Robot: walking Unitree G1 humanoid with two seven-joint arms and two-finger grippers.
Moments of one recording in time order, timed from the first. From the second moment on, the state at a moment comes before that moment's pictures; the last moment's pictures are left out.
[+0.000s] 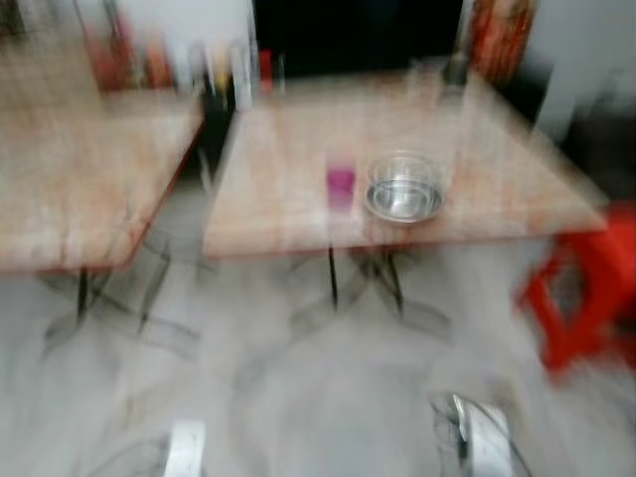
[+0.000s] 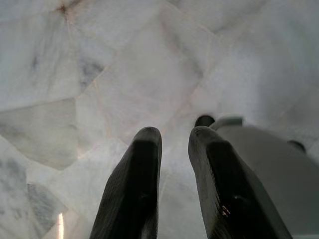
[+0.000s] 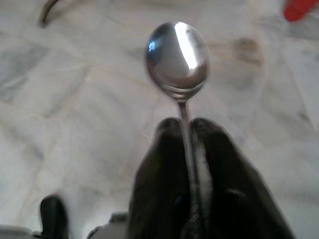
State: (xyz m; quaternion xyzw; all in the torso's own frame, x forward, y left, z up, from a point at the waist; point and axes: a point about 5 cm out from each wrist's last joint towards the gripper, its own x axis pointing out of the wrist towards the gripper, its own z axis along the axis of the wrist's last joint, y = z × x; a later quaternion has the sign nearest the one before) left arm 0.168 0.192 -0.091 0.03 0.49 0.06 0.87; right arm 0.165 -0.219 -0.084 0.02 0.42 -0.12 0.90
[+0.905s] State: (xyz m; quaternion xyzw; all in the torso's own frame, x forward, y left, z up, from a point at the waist) left arm 0.179 0.205 -0.084 0.04 0.48 0.07 0.88; right arm 0.169 -0.206 -0.085 0.02 0.42 -0.10 0.90
